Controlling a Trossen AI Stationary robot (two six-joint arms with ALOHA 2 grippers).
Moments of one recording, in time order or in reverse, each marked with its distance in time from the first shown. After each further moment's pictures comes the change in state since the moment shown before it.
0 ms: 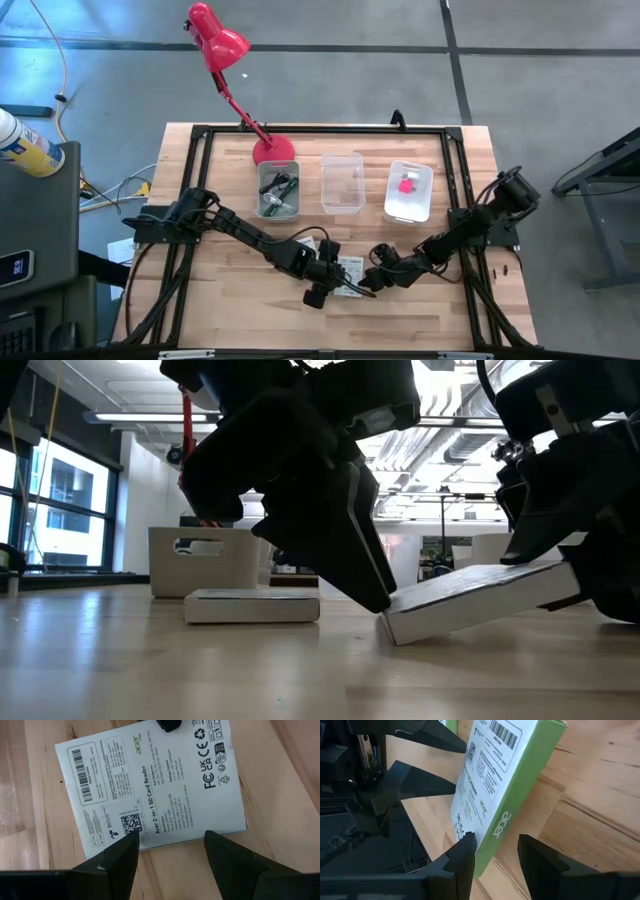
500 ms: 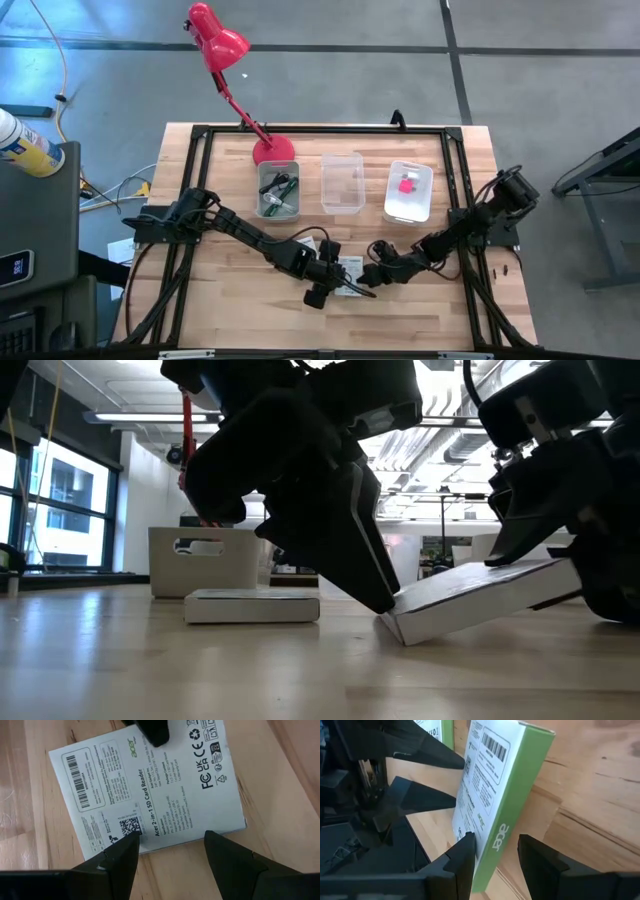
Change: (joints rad) left arm 0.000 0.002 -0.001 0.018 0.000 0.003; right arm -0.060 0.000 0.000 -0.023 0.009 -0.005
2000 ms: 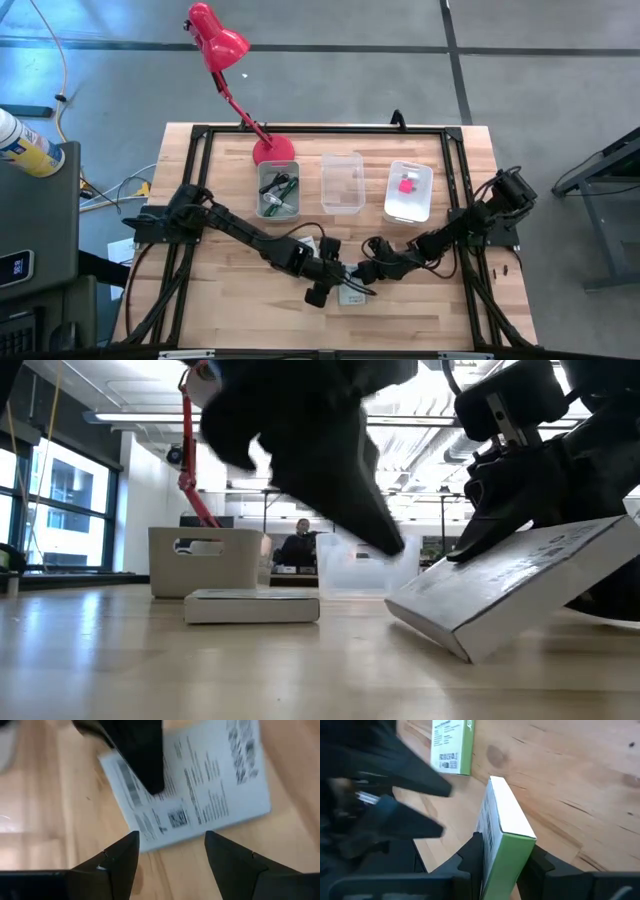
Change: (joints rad) left arm 0.000 -0.060 -0.002 0.004 -0.044 0.004; right arm -0.023 0.002 0.039 -0.005 0.011 -0.089
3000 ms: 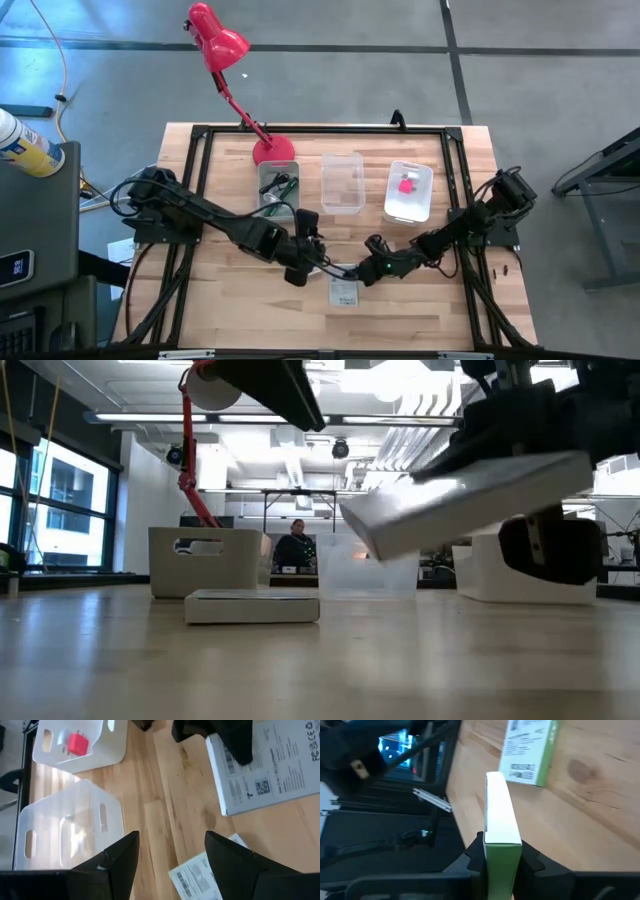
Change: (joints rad) left arm -0.010 -0.312 0.002 -0.368 -0.245 0.046; right arm 0.000 0.000 0.000 0.258 0.027 -0.127
